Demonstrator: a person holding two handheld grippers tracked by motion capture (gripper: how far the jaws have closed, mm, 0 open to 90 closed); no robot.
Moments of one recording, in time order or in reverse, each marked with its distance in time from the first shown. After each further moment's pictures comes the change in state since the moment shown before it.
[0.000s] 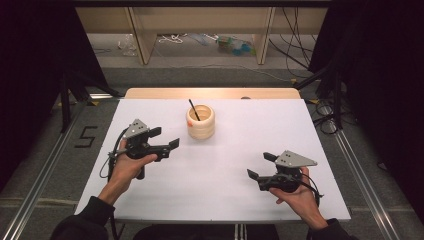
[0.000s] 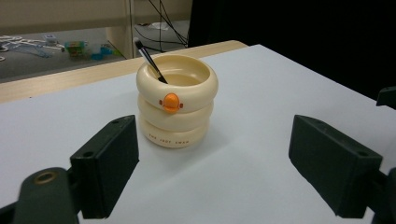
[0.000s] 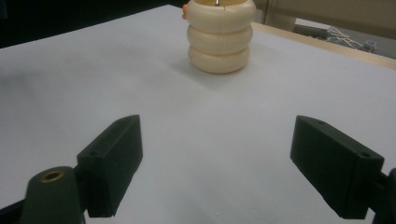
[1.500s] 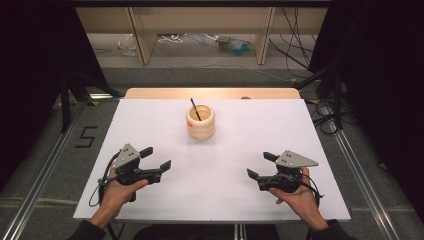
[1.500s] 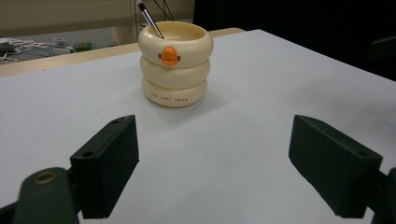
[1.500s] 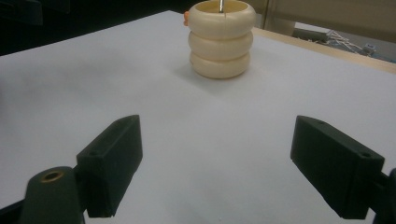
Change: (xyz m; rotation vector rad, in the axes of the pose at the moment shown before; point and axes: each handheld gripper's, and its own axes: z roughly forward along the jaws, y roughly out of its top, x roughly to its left) left arm -0.012 -0.053 -0.037 -0.012 0.029 0.030; right arm 0.003 0.002 0.000 -0.022 0.016 0.019
